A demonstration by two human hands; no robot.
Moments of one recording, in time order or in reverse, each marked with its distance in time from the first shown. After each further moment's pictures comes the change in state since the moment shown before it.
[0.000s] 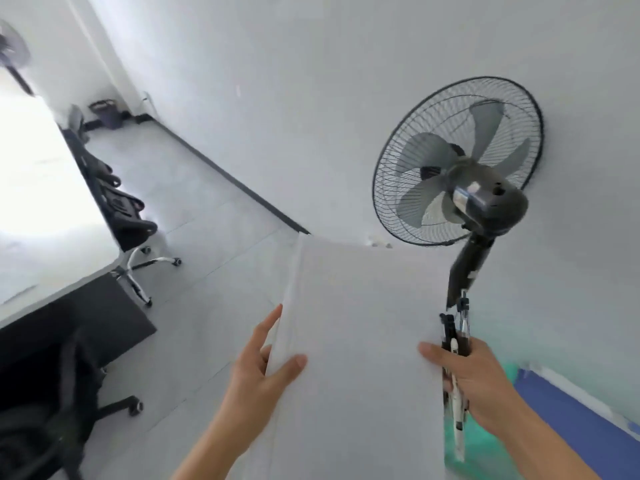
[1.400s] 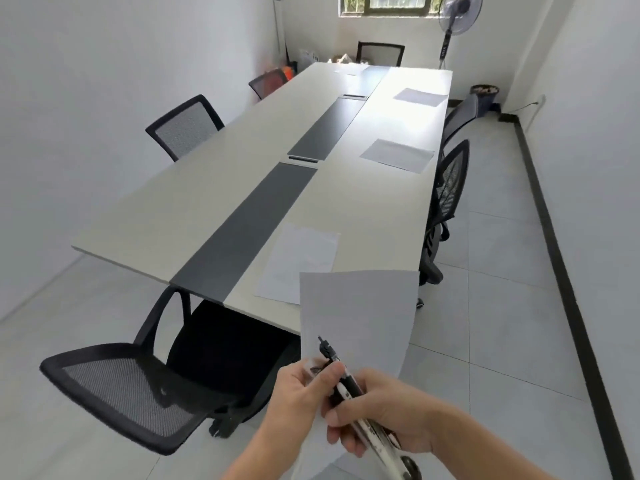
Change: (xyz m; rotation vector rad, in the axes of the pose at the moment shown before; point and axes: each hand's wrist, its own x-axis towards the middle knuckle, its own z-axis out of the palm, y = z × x) left_hand 0.283 -0.019 -0.531 -0.509 0.938 -0.027; right_hand 0.276 -0.136 0.808 -0.710 -1.814 0.458
